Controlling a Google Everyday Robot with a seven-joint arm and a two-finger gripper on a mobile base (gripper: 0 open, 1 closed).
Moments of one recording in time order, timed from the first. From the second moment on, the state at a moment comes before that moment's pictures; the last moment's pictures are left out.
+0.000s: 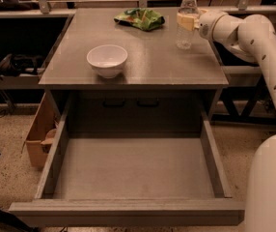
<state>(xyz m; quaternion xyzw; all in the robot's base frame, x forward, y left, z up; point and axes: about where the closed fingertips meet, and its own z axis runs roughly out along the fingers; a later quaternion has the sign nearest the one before) 0.878 -0.187 0.943 -0.23 0.68 0.19 0.67</state>
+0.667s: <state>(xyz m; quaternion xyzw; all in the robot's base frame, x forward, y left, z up) 0.785 -0.152 1.008 -0.31 0.64 0.20 0.68</state>
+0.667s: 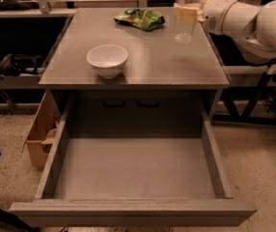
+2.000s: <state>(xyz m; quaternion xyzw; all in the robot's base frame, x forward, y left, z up) 0.526 -0.139 0.944 -0.43 0.63 0.26 0.59</state>
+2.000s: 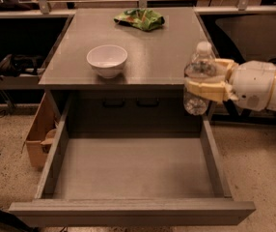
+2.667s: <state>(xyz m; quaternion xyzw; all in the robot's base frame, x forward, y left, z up) 0.533 -0.094 0.798 -0.45 0.60 0.36 0.56</state>
